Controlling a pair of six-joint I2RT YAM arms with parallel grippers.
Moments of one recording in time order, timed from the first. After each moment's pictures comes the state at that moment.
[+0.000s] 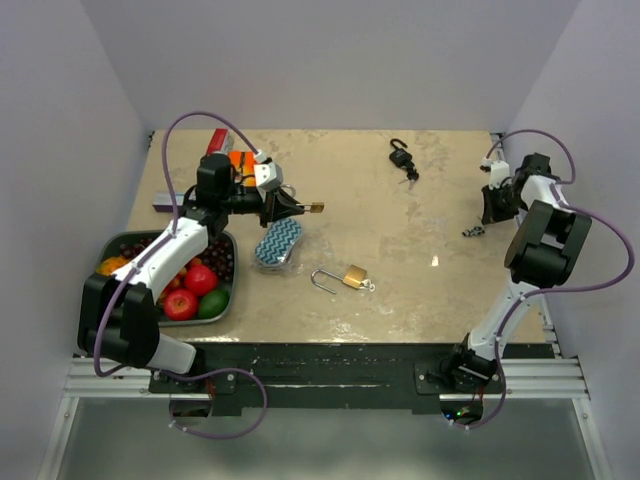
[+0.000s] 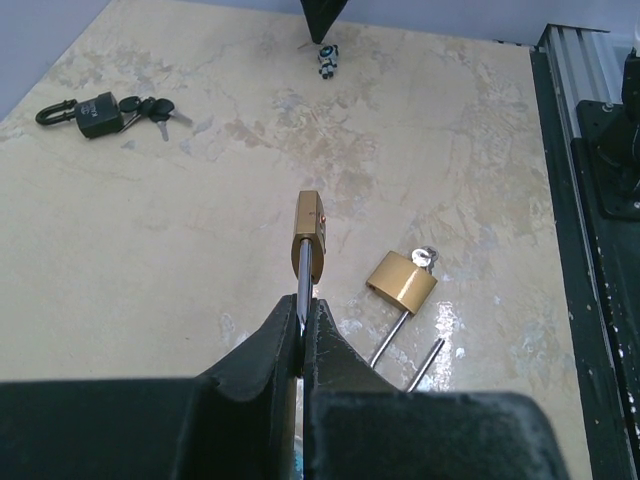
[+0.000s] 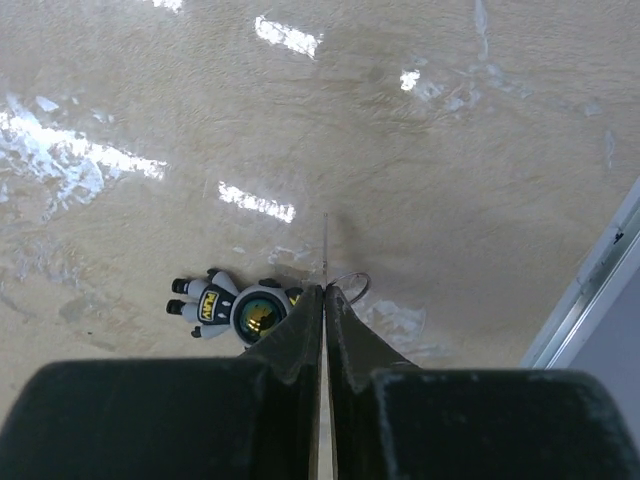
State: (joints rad) left arm -0.28 1.44 1.01 0.08 1.06 0.30; right arm -0.41 2.04 1.54 -0.70 -0.32 -0.62
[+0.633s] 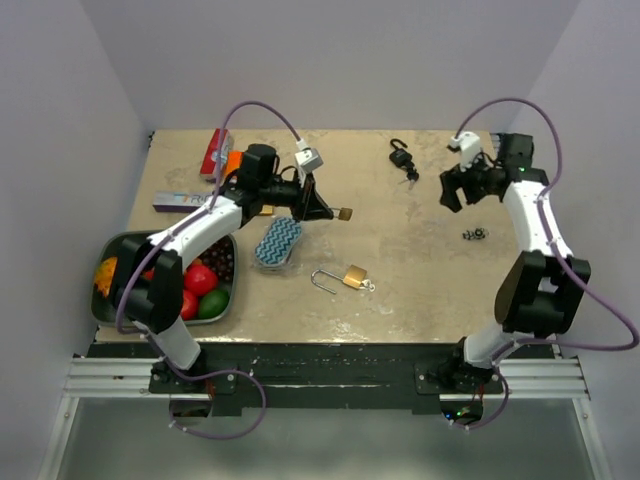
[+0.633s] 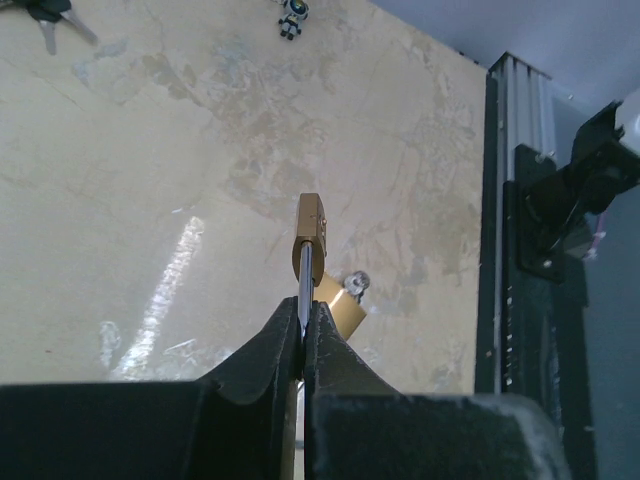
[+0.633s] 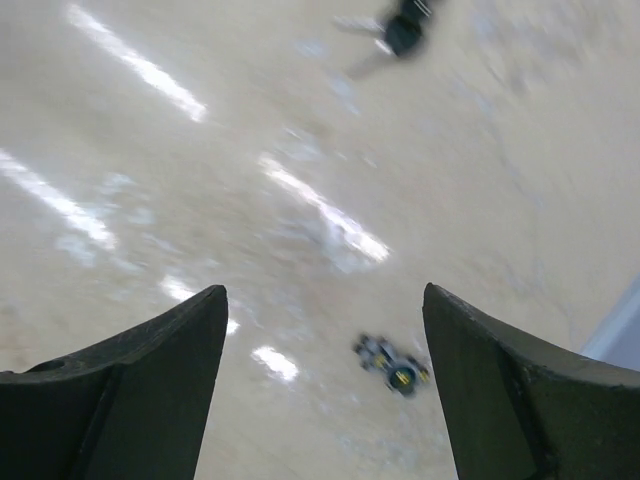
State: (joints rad) left arm -0.43 1.65 1.21 -0.06 0.94 0.06; right arm -0.25 1.69 1.43 -0.68 -0.48 -0.67
